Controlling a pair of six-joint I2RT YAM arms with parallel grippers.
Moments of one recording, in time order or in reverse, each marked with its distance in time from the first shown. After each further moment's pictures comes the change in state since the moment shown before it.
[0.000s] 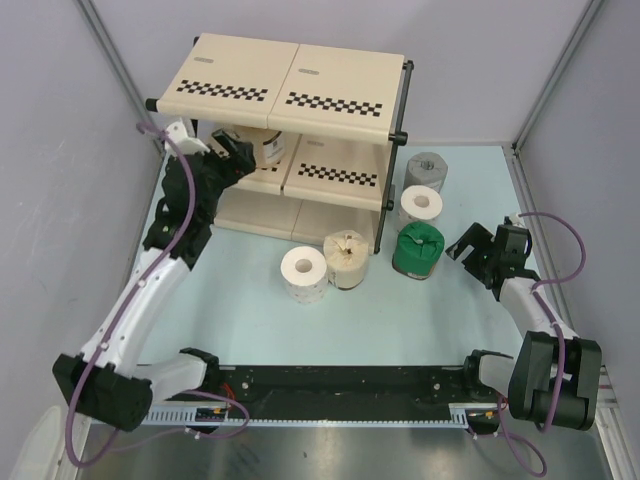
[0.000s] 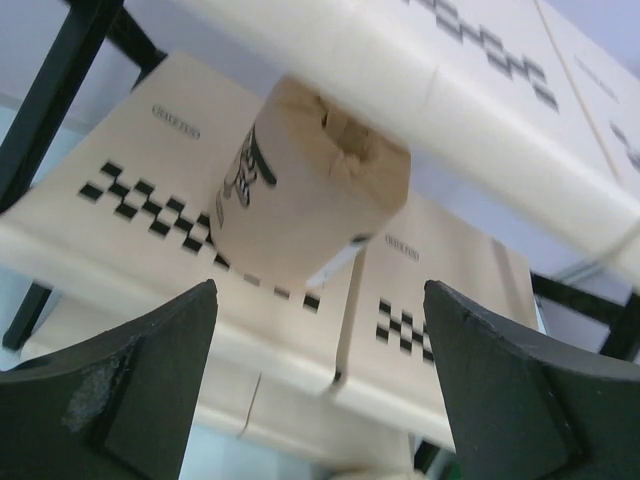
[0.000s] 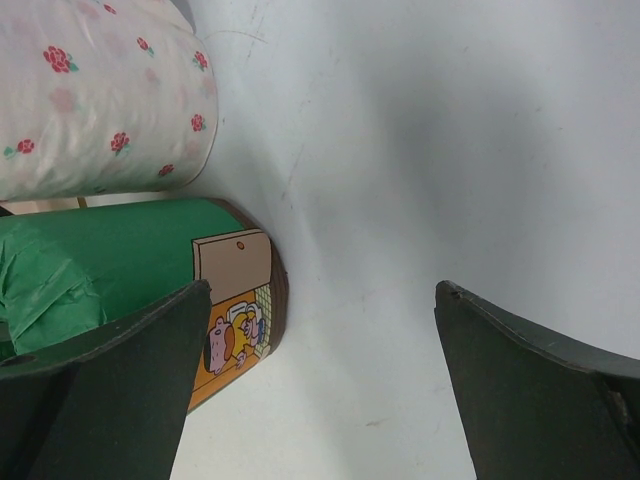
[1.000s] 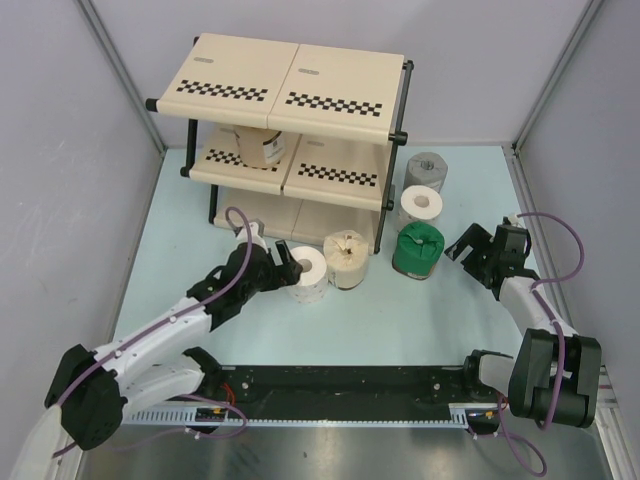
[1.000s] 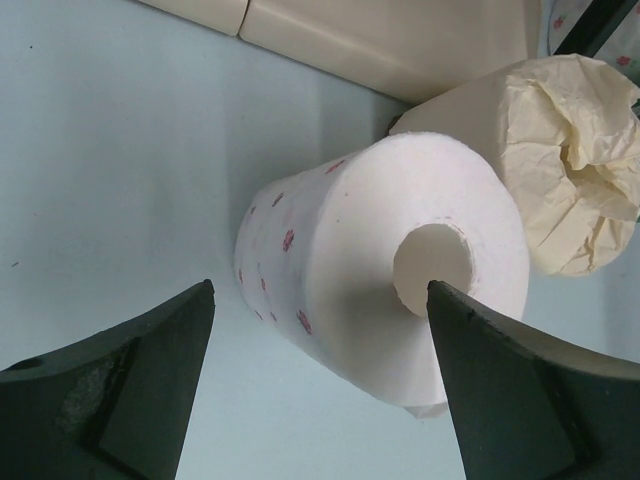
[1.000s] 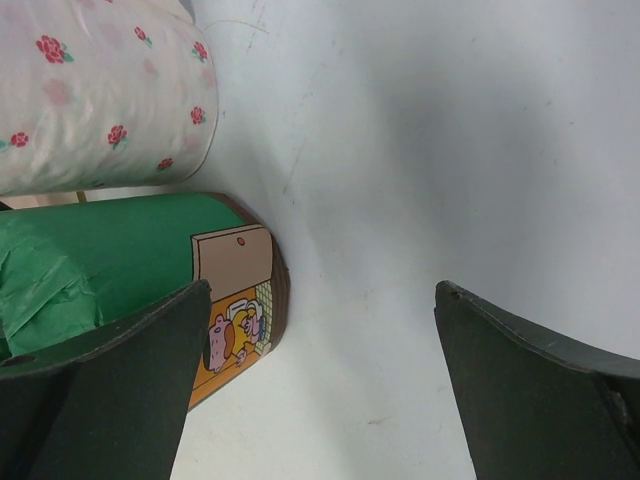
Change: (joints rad) left arm -0.346 -0.185 -0.645 -0.089 0.069 -0.181; right arm 0.001 0.012 0.000 0.000 -0.012 0.000
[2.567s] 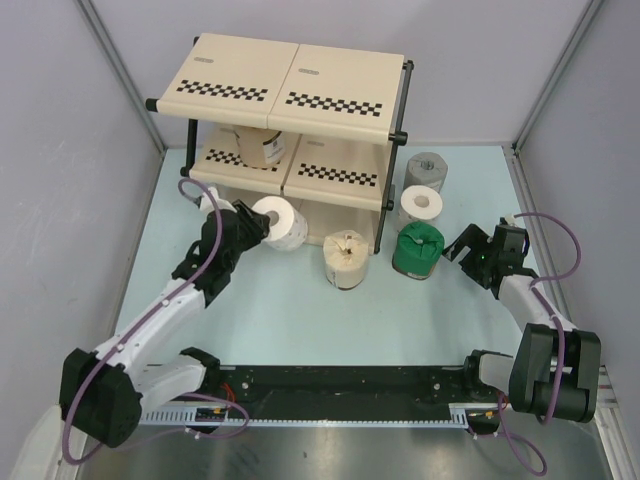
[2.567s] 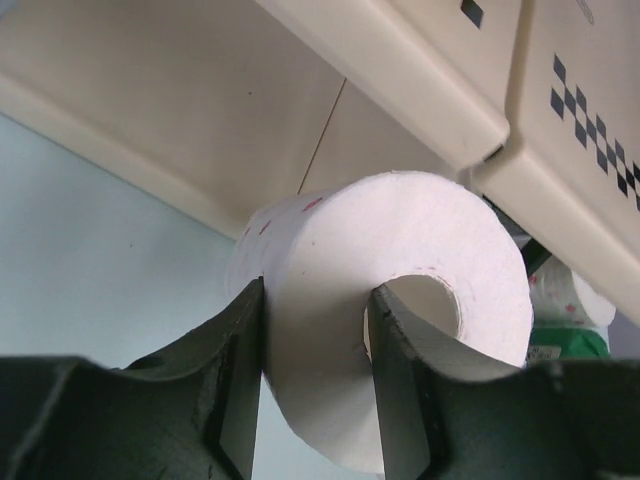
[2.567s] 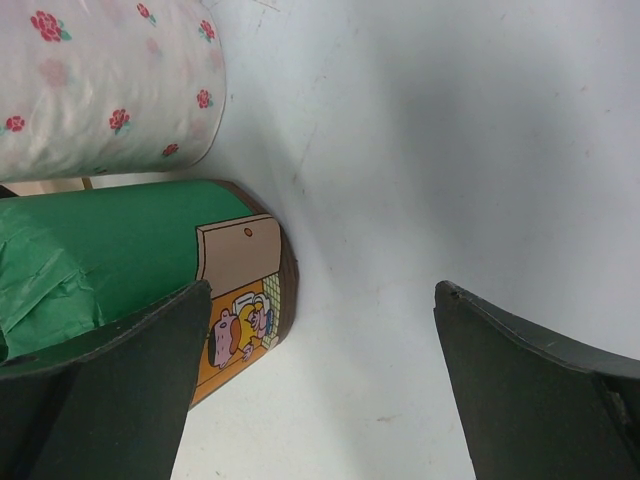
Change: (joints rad) left arm 0.218 0.028 0.159 0.093 -0.081 -0.051; right arm 0.004 0.025 0.000 0.007 -0.041 0.007
